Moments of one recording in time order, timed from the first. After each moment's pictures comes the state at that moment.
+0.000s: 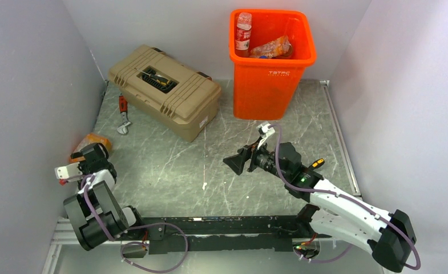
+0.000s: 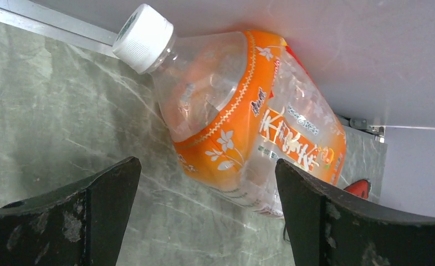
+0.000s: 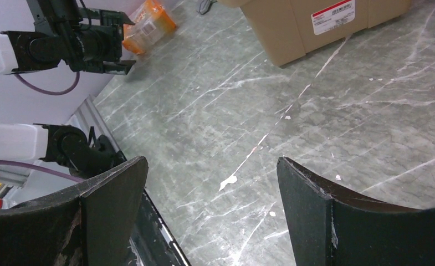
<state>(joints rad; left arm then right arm) 0.53 1.20 0.38 0.16 -0.54 -1.27 0.80 0.85 0.53 0.16 -0.13 0.49</state>
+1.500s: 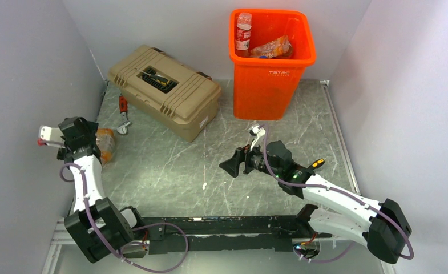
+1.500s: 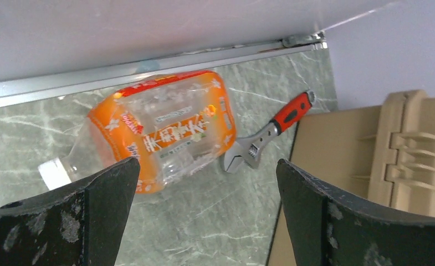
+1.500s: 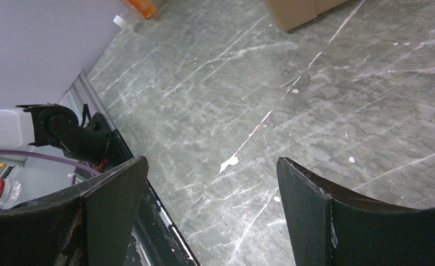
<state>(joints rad) 0.53 1.11 0.78 -0.24 -0.27 -0.93 0.81 0.96 0.53 0.17 -0.18 0.50</state>
